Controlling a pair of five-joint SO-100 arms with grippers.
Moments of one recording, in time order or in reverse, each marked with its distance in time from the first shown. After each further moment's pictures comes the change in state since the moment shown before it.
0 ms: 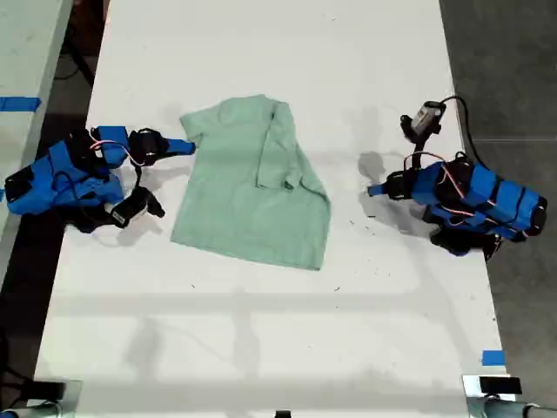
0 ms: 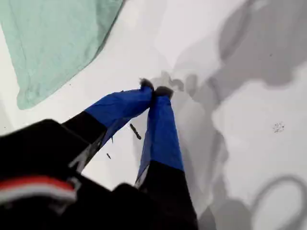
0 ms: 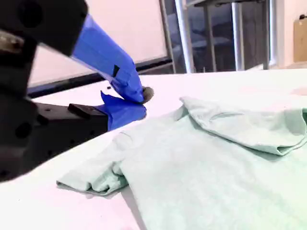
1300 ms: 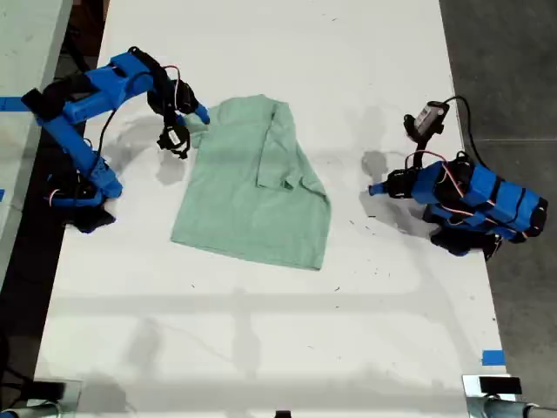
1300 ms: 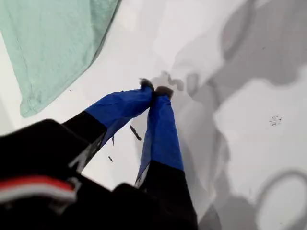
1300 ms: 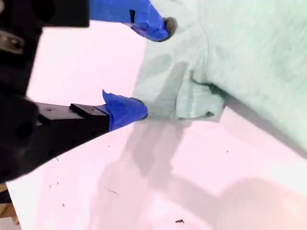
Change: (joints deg) arm 0 -28.0 -112.7 -79.9 18.3 23.2; arm 1 1.2 0.0 0.4 0.4 2.5
